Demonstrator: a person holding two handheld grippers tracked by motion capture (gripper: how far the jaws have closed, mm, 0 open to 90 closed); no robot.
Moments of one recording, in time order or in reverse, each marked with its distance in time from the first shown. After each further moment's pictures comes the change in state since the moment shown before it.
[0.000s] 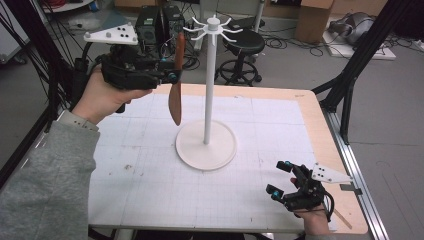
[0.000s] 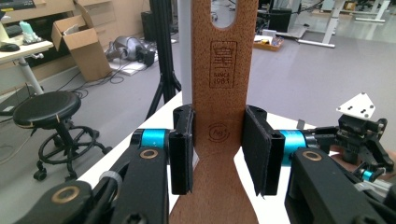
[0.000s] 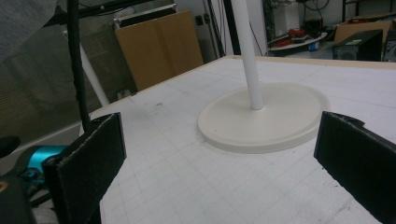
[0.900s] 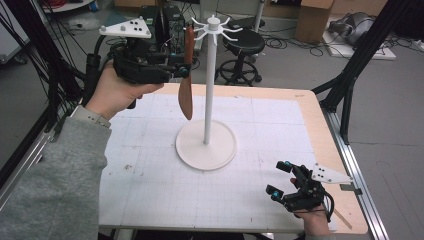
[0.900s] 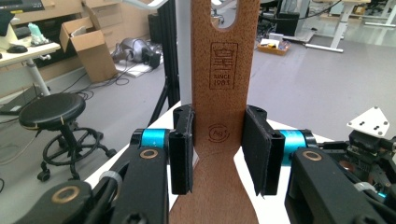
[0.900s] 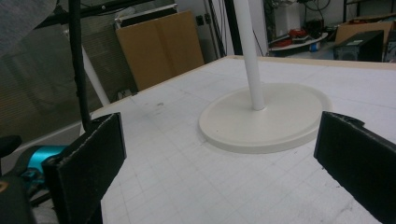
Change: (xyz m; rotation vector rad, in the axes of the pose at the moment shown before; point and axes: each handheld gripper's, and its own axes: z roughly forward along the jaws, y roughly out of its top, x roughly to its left) left arm -0.005 0.010 0.017 -0.017 0.031 -0.015; right arm 0.002 0.000 0.000 0.001 0.001 -0.001
